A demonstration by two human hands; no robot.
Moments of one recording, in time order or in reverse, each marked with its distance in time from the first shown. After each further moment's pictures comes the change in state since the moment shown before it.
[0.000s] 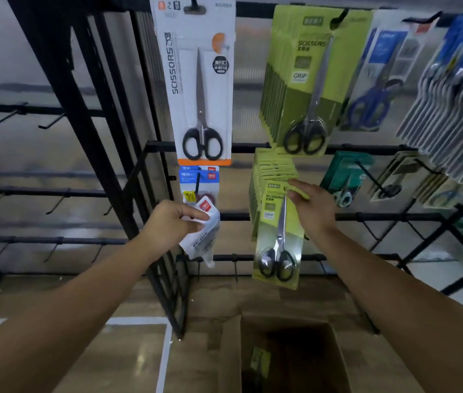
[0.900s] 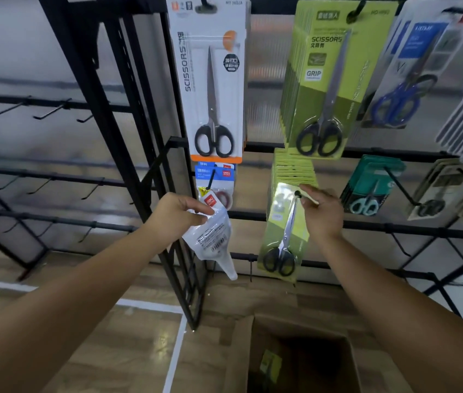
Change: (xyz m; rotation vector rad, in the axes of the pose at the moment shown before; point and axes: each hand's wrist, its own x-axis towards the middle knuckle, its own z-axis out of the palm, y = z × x) left_hand -0.012 0.021 0.001 -0.066 0.109 -0.118; right_hand 0.005 0.012 0.011 0.041 0.041 0.020
